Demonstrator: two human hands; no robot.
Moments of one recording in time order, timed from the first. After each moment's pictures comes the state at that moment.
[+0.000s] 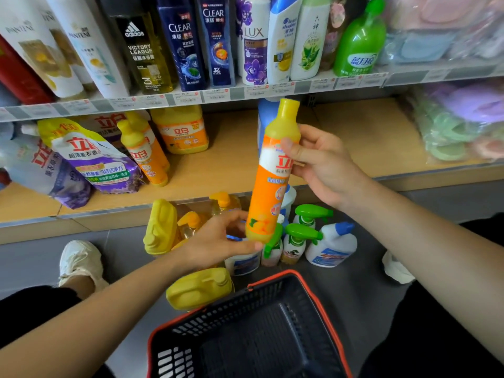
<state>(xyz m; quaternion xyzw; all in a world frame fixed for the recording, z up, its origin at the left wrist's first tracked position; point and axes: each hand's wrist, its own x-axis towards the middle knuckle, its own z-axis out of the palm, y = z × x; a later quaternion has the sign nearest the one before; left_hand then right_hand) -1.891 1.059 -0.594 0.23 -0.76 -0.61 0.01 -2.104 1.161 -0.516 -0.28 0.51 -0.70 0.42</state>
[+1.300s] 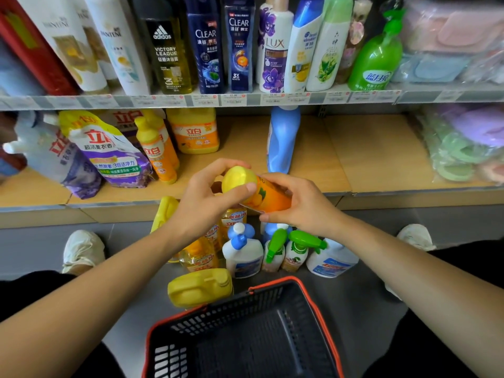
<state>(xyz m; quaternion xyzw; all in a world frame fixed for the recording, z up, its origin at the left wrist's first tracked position) -1.890 1.046 -0.522 0.24 -0.74 -0.58 0.24 -2.078 1.162 -0.560 -0.55 0.65 -0.43 0.31</state>
